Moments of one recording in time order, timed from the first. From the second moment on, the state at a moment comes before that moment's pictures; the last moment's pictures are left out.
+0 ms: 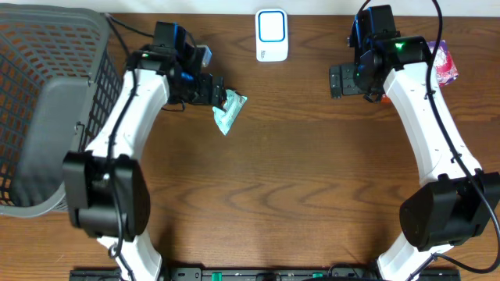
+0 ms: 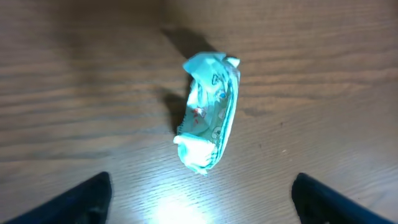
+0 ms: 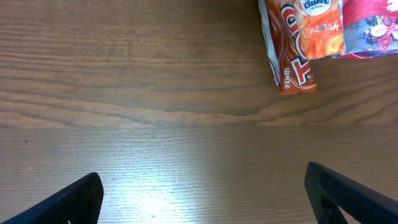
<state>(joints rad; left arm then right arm) -0.15 1.92 1.57 -0.89 0.34 -0.04 0.17 1.86 1.77 -1.13 0.13 0.11</state>
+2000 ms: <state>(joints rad) -0.61 2.00 1.55 -0.90 -0.32 -0.20 0.17 1.86 1.77 -1.13 0.13 0.11</state>
